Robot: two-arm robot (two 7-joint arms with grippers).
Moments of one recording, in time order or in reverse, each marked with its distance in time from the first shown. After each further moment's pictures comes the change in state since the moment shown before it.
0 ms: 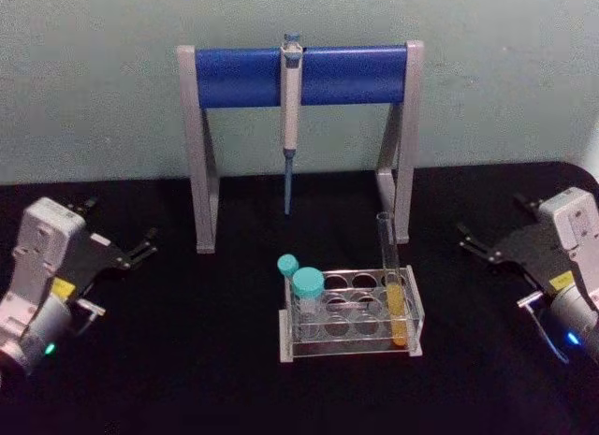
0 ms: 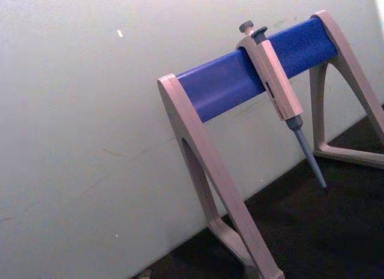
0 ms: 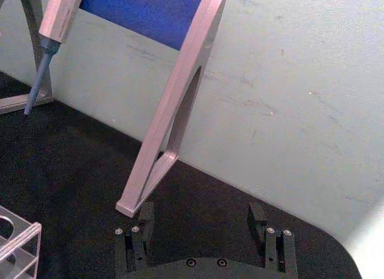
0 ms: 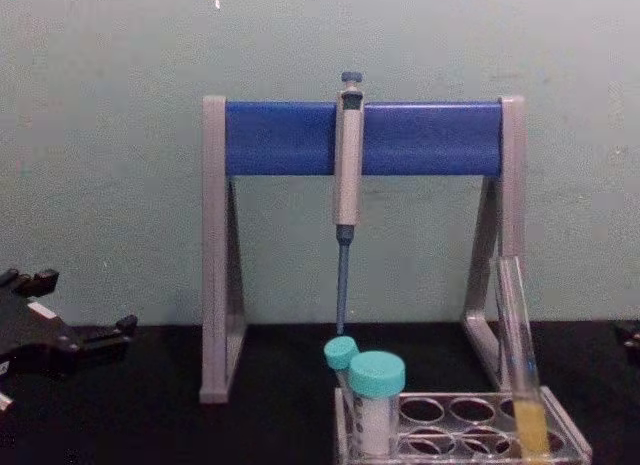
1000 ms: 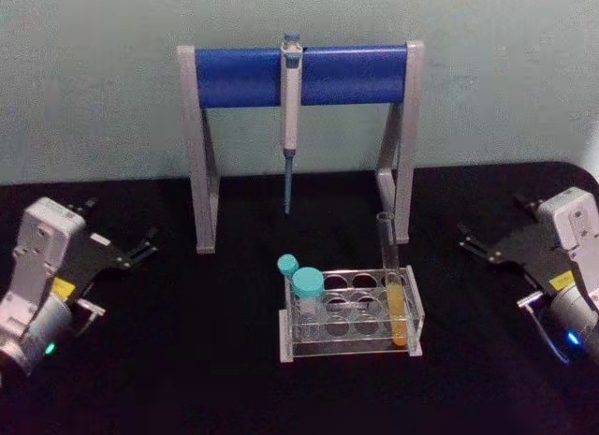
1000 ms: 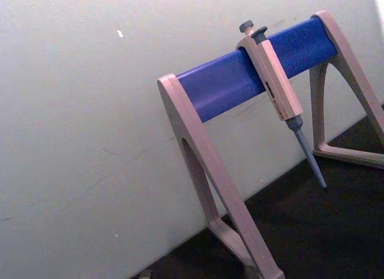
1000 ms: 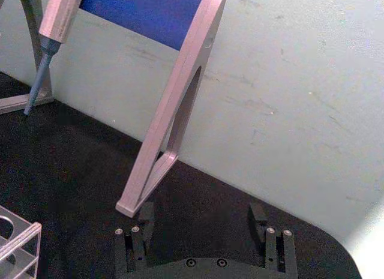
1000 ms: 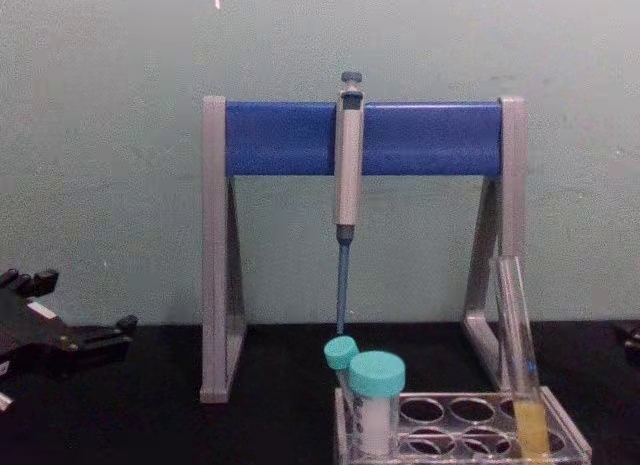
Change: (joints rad) left arm 0.000 0.000 0.000 0.000 0.000 0.000 0.000; right arm 0.000 0.000 0.000 0.000 0.000 0.000 0.000
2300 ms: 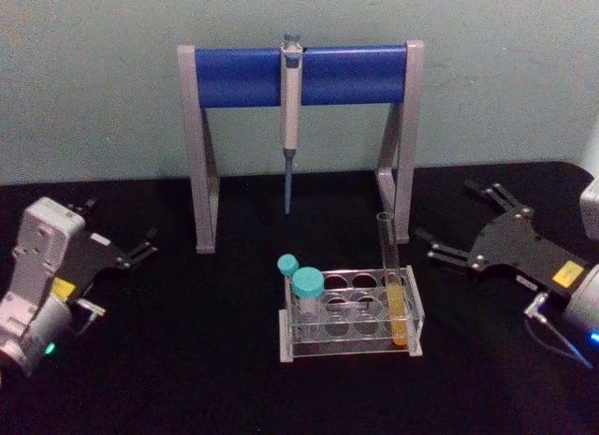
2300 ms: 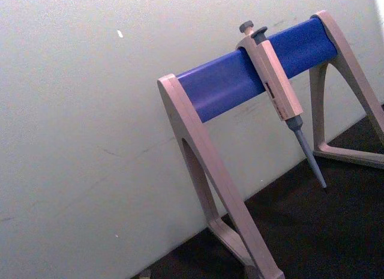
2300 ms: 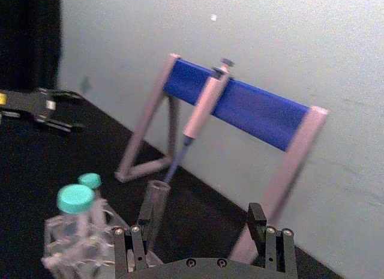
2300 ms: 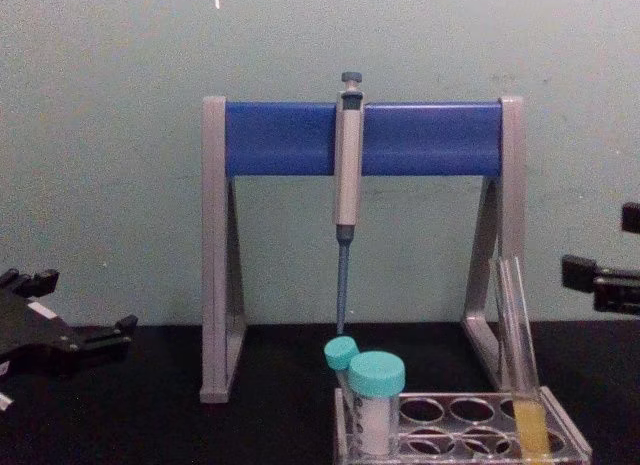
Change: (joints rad) left arm 0.000 0.000 0.000 0.000 0.000 0.000 0.000; right arm -0.104 0.107 0.106 -0.275 0.169 -0.004 0.390
